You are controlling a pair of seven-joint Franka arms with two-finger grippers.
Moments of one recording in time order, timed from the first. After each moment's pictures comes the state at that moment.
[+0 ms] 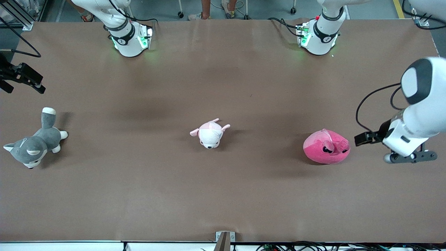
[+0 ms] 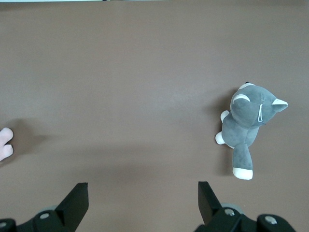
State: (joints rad) left arm 0.07 0.37 -0.15 -1.55 0.06 1.91 -0.15; right arm -0.04 -0.14 -0.02 -1.74 -0.01 1.72 -0.04
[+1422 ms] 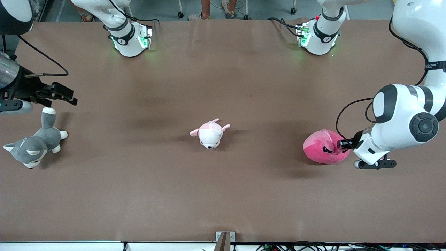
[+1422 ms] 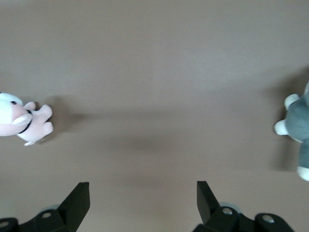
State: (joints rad) left arm 0.08 0.44 -0.19 -1.64 0.04 1.97 -0.15; right arm 0.00 -0.02 -0.02 -1.71 0.16 1.67 -0.04
